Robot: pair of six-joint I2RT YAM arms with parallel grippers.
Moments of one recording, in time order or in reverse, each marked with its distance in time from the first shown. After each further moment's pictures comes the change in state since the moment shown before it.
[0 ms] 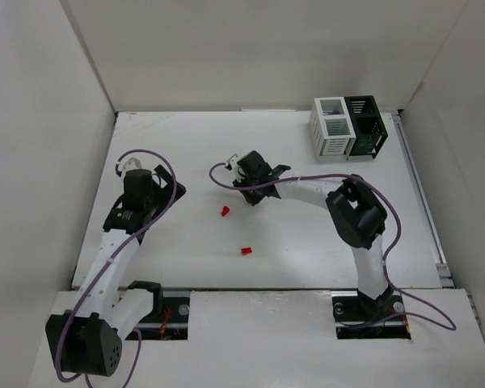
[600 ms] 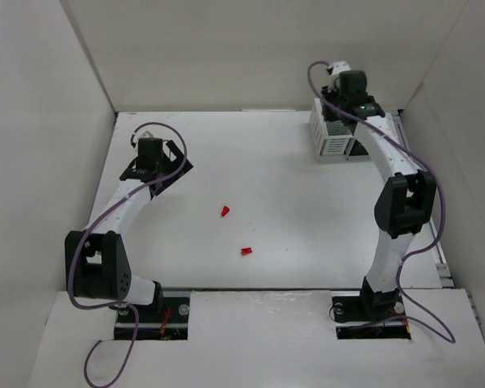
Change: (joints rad) left arm 0.014 0.442 0.228 0.118 0.020 0.061; right arm -0.518 -0.146 0.280 -0.061 -0.037 0.024
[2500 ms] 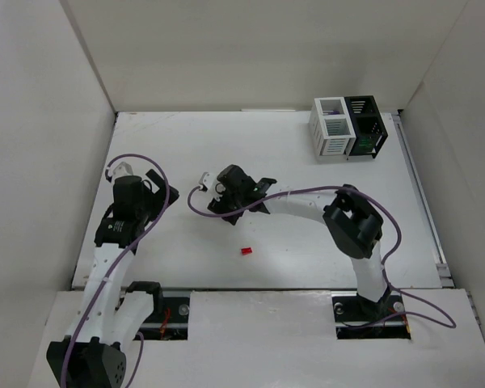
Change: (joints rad) left arm 0.038 -0.554 -0.227 -0.211 -0.011 -0.023; right arm 0.689 0.093 -0.282 0.101 -0.096 -0.176
